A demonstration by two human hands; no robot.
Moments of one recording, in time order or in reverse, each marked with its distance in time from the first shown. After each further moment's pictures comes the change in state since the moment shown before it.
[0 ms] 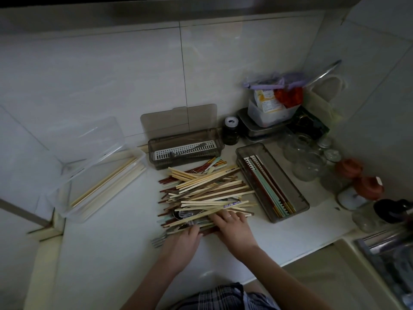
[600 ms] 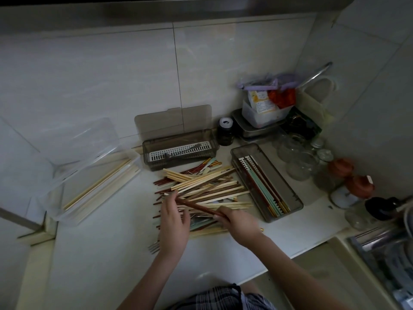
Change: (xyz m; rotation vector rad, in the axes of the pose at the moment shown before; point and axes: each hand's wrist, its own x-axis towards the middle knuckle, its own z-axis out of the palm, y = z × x) left_hand 0.037 0.017 -0.034 -0.509 0.363 -0.456; right_hand 0.012 0.021 -0.037 0.319 -0.180 0.144
